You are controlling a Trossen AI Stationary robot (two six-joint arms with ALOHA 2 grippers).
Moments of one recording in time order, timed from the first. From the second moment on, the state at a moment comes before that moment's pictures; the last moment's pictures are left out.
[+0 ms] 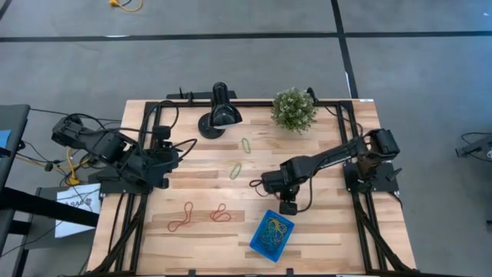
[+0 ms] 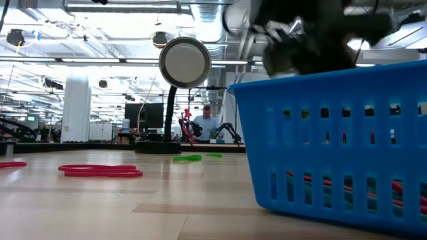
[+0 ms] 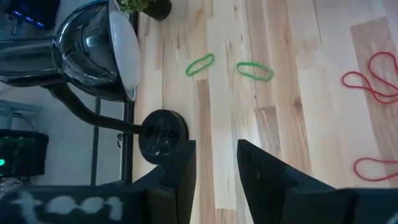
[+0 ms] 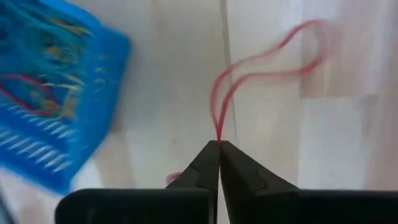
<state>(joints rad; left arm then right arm) -0.44 1.09 1.35 -1.36 -0.61 -0.13 0.19 1.78 1.18 -0.88 -0.21 0.28</state>
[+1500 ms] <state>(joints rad) -0.44 1.09 1.35 -1.37 -0.62 -0.14 0.42 1.97 1.36 -0.50 -0.45 0.68</state>
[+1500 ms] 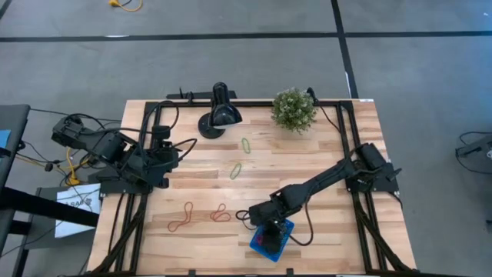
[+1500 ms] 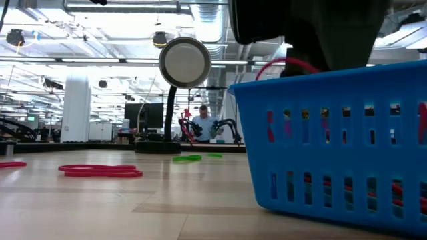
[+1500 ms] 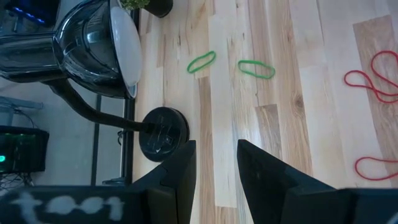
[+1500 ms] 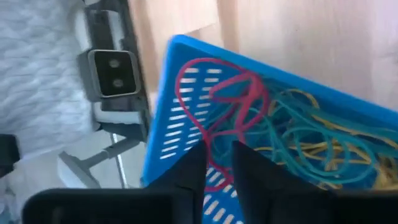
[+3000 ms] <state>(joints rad) -0.44 1.09 1.34 -1.37 -0.63 -0.16 0.40 2.02 1.36 -0.63 -0.54 0.70</state>
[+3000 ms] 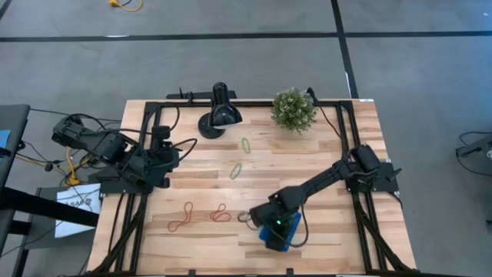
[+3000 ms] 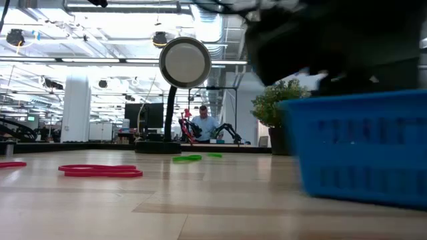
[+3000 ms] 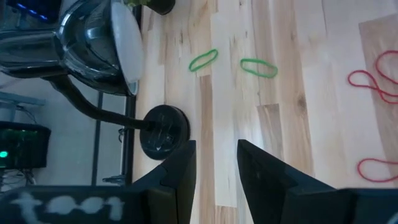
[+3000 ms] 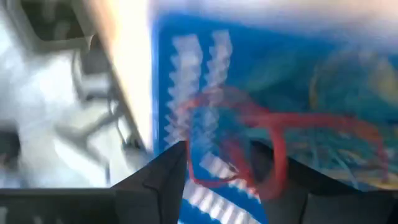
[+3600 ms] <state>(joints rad) -0.44 1.09 1.34 -1.37 -0.64 -0.18 0.38 2.00 1.38 -0.61 -0.63 0.75</state>
